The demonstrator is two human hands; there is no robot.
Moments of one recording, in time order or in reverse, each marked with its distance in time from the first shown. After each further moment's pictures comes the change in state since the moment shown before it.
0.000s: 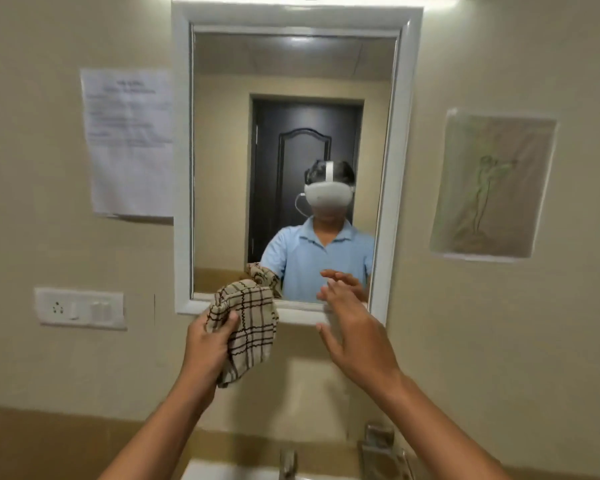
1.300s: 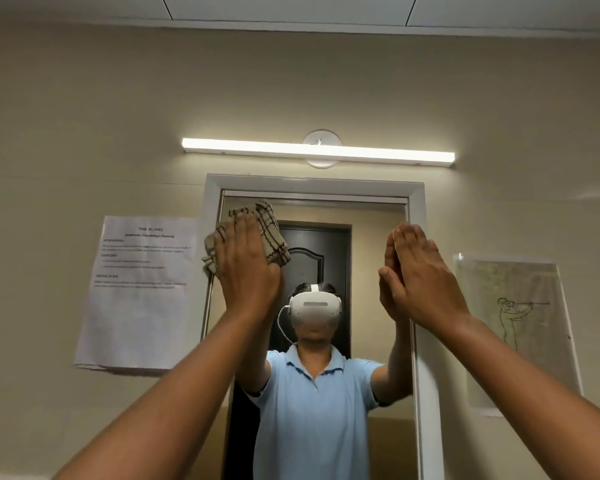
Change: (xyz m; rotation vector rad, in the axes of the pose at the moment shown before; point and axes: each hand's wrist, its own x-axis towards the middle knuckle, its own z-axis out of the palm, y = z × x) left_hand 0.200 0.216 0.103 0.848 0.430 0.986; right_hand 0.251 0.030 -0.147 -0.533 0.400 -0.038
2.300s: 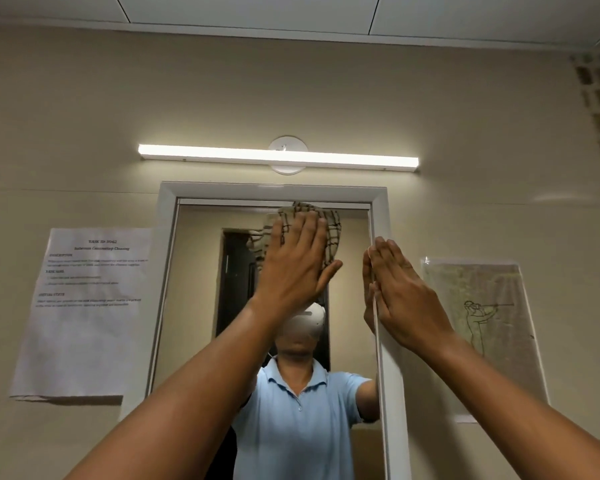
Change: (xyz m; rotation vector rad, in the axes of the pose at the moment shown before) left_hand 0.007 0.081 0.057 0.255 -0.166 0.624; right_hand -0.021 0.029 0.002 0.099 0.031 -0.071
